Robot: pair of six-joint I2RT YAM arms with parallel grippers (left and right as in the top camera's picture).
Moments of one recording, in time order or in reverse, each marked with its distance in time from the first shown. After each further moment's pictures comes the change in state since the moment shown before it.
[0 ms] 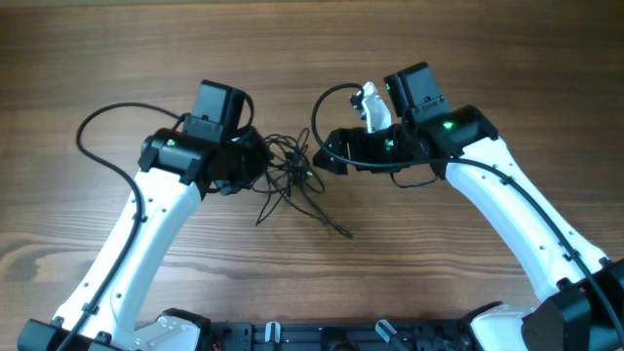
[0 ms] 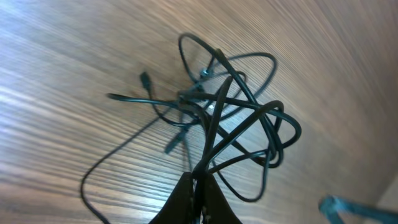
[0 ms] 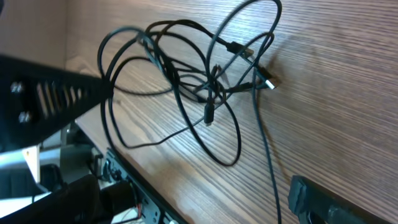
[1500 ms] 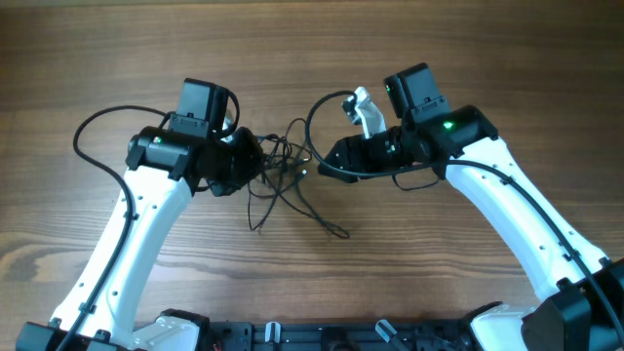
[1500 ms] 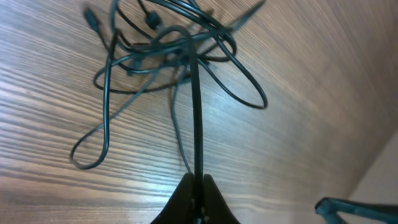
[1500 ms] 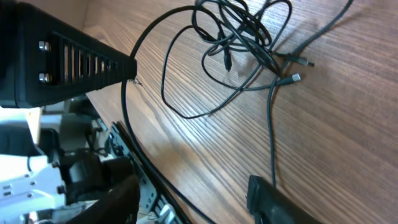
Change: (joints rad) left arm 0.060 0.000 0.000 -0.034 0.147 0.121; right arm 0.000 0.000 0.000 -0.024 -0.090 -0.177
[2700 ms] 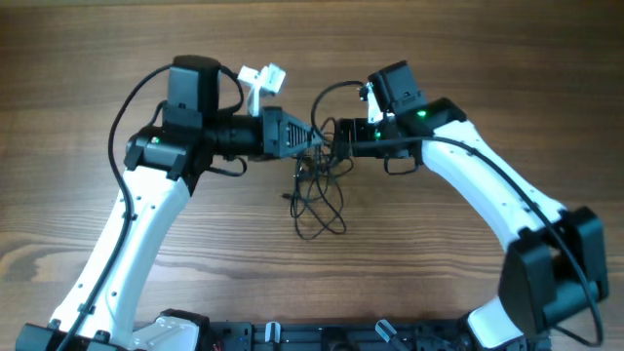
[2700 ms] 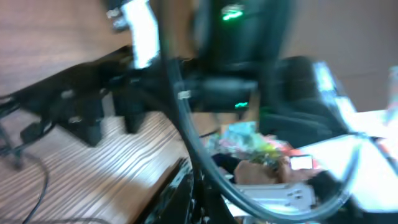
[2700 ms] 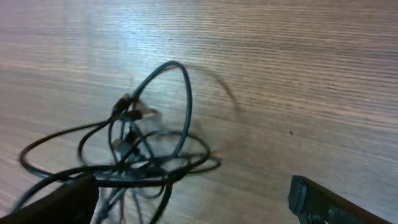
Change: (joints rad) left arm 0.017 -0.005 -0.002 0.446 0.762 0.246; right arm 0.000 0.182 -0.002 0.147 0.513 0.216
